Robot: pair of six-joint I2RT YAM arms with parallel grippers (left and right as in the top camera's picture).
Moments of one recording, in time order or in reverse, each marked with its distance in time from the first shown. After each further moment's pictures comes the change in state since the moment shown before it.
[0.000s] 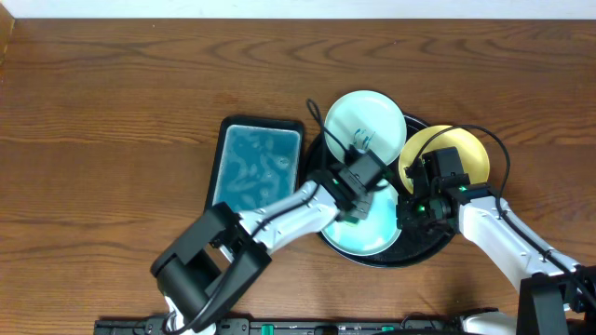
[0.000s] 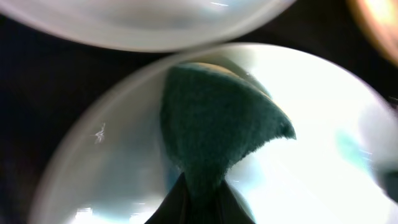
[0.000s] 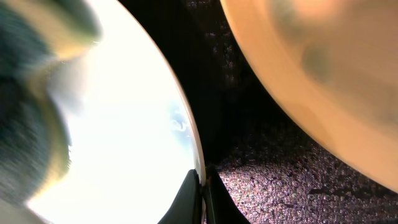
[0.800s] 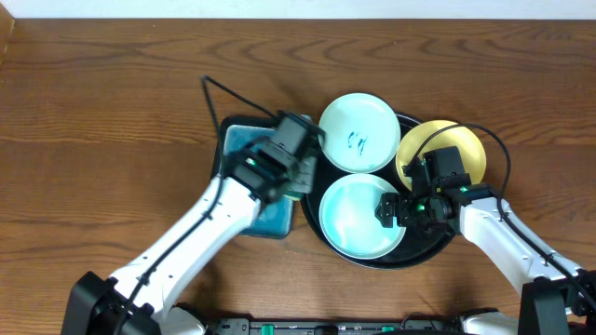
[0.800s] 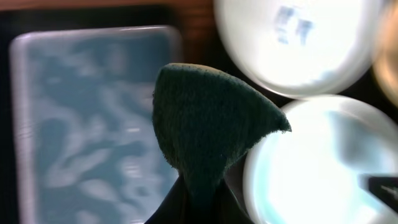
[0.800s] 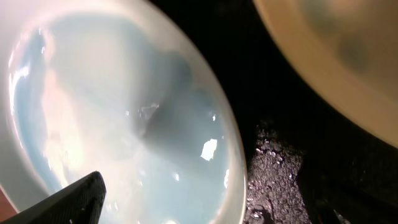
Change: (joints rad) left arm 0.269 -0.407 -0.010 -0.323 -0.042 0.124; right arm 0.000 -0.014 0.001 0.014 -0.054 -0.005
